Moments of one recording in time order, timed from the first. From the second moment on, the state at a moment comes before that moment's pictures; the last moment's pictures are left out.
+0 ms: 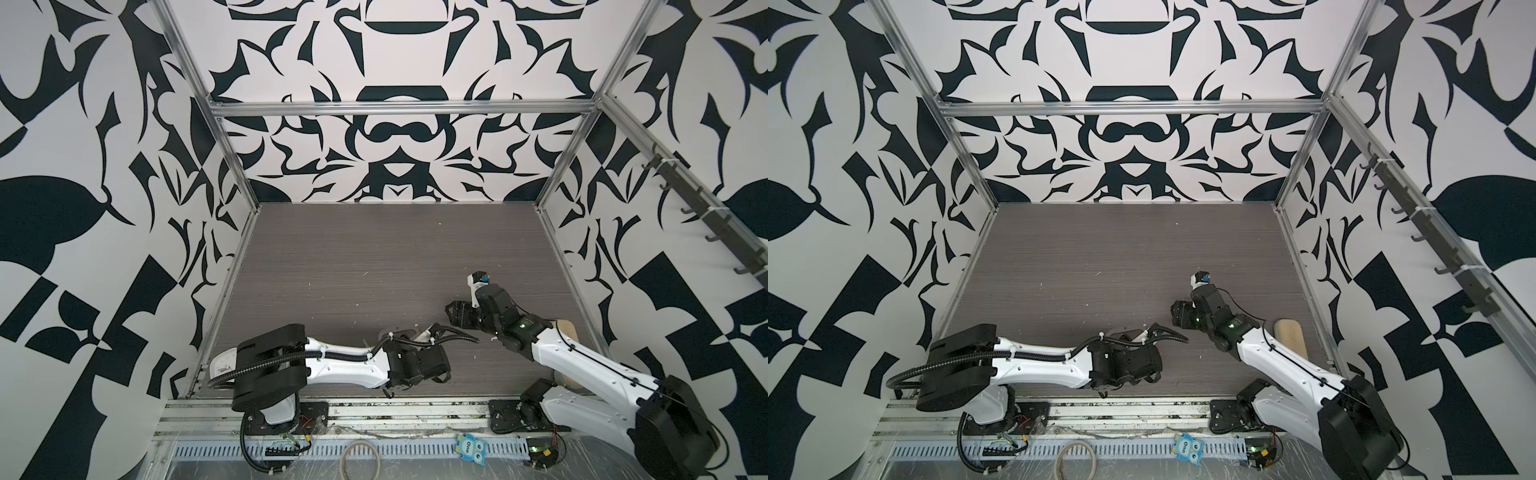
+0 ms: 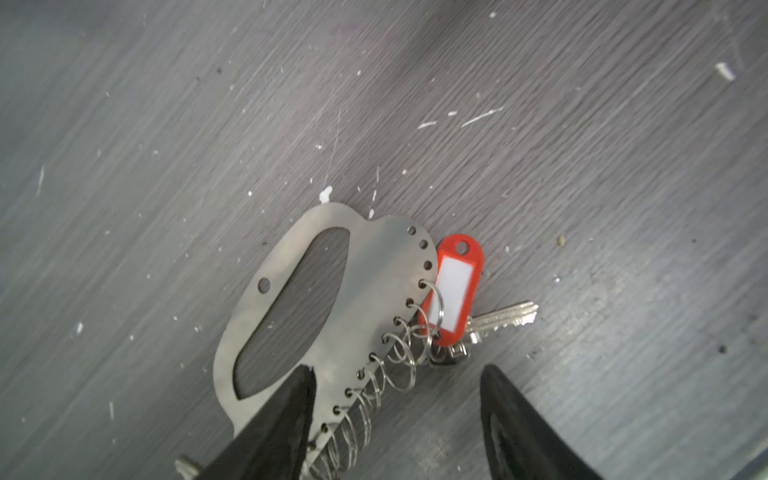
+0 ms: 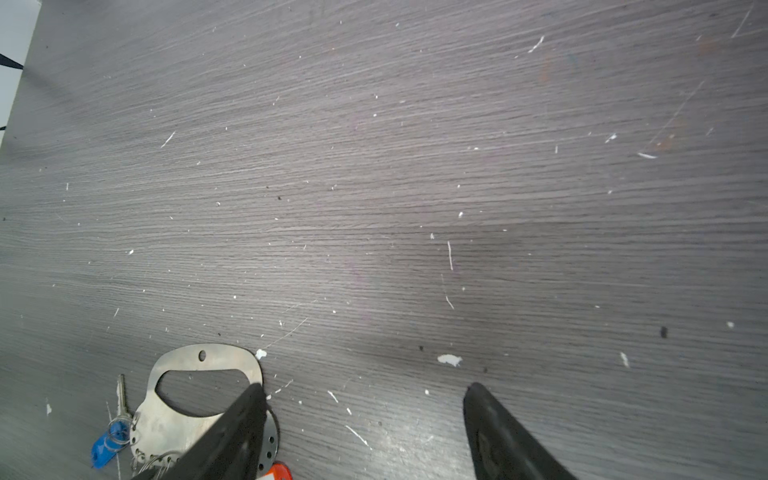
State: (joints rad) left arm -1.41 1.64 0.90 -0.38 -0.48 -0.43; right arm 0.56 1.03 0.50 -0.27 0.01 0.60
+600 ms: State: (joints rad) left arm -1.31 1.62 0.84 -0.31 -0.36 -0.41; right arm 0.56 1.02 0.50 -0.27 0.02 0.60
